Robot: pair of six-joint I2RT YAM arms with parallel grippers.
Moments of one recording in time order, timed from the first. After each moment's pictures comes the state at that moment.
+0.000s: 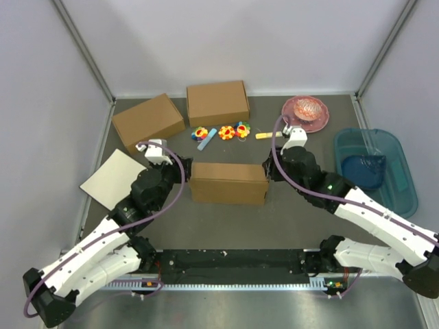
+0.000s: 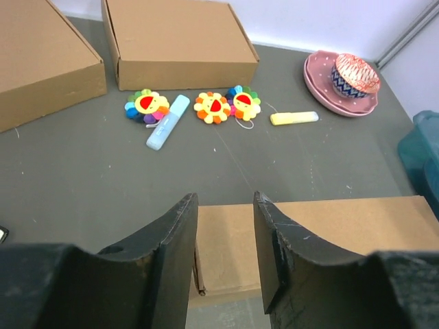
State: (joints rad) left arm -0.73 0.69 0.63 -0.05 -0.43 -0.42; right arm 0.84 0.98 0.93 -0.43 0.40 0.52
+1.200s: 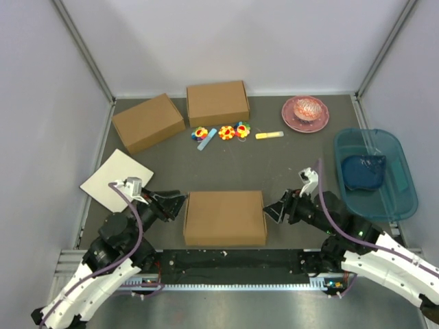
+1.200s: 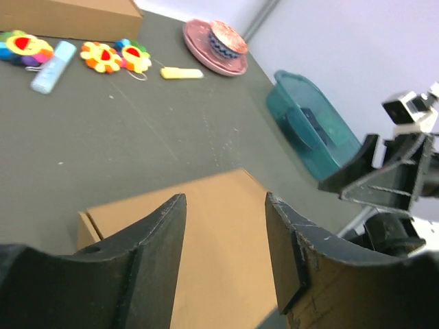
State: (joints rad) left arm -0.76 0.02 0.40 -0.36 -0.09 -0.60; right arm 0.93 0.42 0.45 -0.42 0.08 0.74
